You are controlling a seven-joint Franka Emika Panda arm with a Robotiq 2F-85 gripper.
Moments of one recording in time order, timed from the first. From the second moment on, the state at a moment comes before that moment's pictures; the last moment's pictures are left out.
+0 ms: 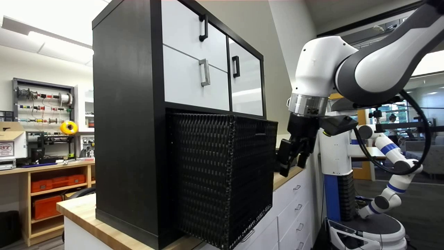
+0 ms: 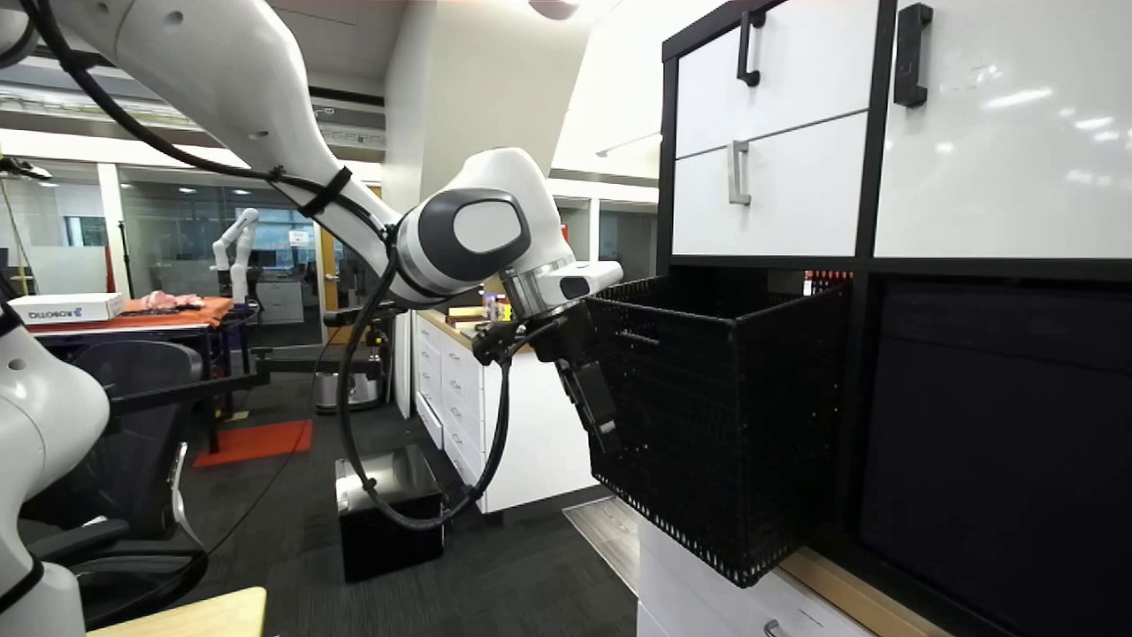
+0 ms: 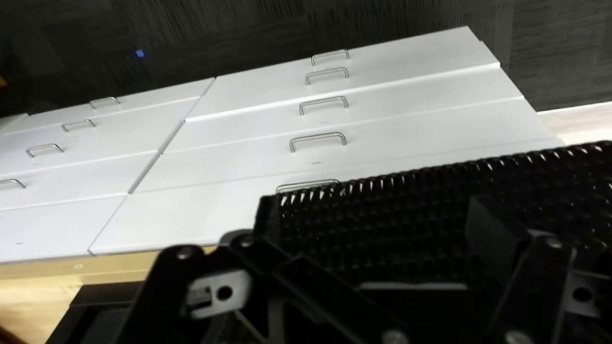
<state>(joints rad) -0.12 -0.25 0.12 -2.49 -0.29 2.56 0.49</state>
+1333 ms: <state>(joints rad) -0.14 0.19 0.14 -1.99 -0.70 2.71 0.83</state>
